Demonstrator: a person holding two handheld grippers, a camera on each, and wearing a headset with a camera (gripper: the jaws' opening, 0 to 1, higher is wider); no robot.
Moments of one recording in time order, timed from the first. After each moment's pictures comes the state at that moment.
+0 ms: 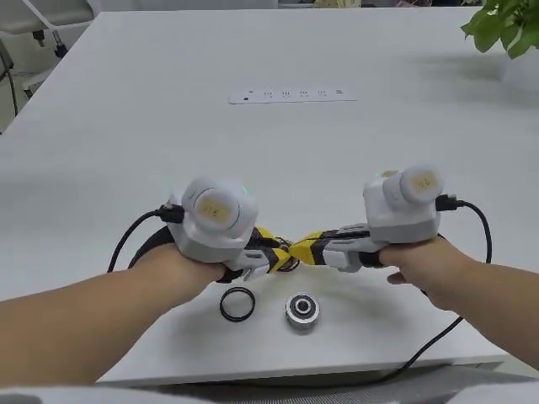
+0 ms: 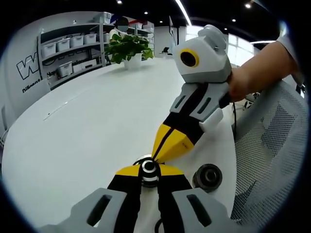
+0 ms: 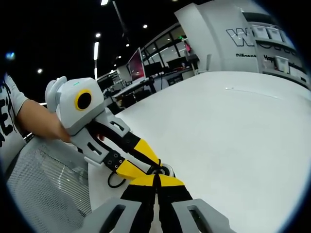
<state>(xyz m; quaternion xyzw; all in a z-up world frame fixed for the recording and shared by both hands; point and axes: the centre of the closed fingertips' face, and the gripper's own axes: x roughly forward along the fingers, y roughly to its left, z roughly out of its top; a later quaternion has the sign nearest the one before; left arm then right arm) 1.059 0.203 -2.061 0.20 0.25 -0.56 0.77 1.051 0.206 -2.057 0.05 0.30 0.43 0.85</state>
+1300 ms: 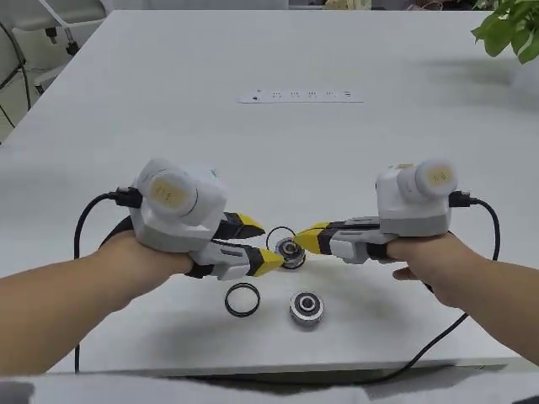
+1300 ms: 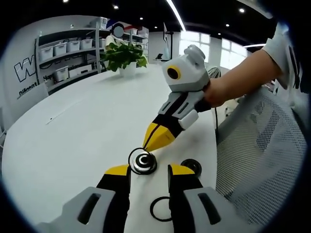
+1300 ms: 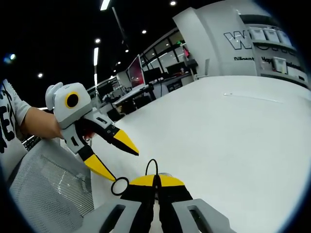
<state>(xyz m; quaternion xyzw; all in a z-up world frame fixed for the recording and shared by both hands) 1.042 0.236 -2.020 0.18 0.24 -0.58 0.76 1.054 0.208 -2.040 0.07 0.28 0.43 0.86</state>
